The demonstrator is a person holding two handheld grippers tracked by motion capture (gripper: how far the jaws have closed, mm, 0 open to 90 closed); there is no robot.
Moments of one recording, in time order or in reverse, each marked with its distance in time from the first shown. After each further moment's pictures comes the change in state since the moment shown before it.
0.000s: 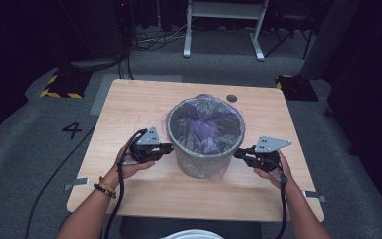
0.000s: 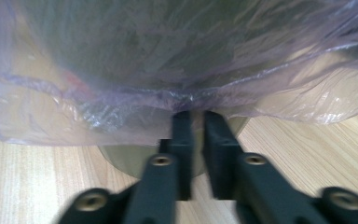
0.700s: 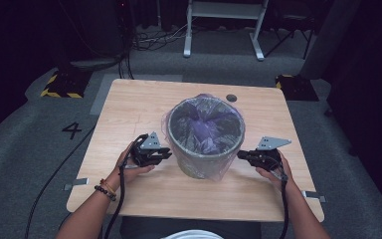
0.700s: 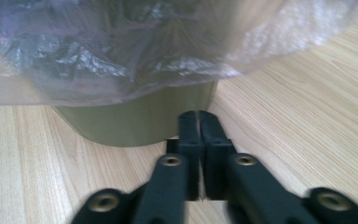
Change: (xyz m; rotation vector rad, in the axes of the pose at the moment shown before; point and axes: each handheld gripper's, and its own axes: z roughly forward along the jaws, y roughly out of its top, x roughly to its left) left arm 0.003 -0.026 0.013 0.077 0.030 -0.022; right arm -0.022 -0.034 0.008 0.069 -0.019 0.146
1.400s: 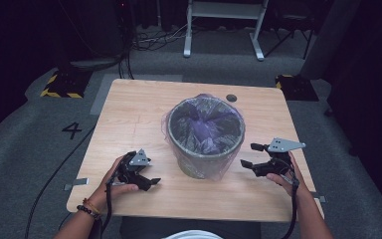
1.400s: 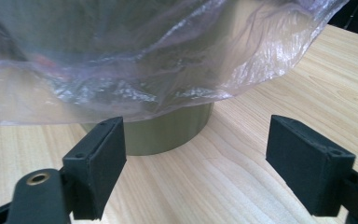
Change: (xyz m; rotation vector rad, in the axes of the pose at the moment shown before) left arm -0.021 -0.054 -0.014 0.117 -0.003 -0.081; right arm 0.013 0.008 -0.034 -0.068 -0.031 0.034
